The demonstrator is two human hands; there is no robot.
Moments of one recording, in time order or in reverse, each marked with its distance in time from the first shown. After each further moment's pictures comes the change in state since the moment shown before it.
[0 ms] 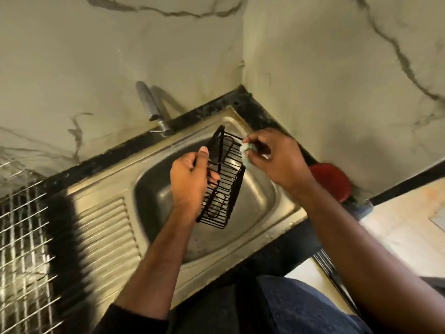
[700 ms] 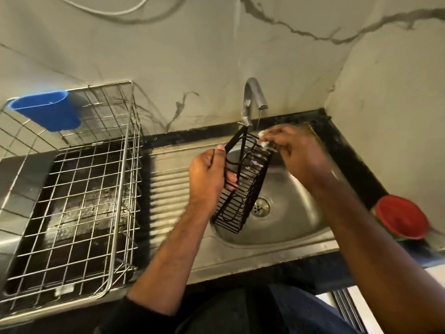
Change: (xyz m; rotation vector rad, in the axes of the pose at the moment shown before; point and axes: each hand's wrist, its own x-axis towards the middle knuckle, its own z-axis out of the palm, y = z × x) left_hand -0.041 -0.029 -0.151 -0.271 0.195 -0.007; right_hand 0.007 -0.115 0.096 -0.210 -0.173 -0.385
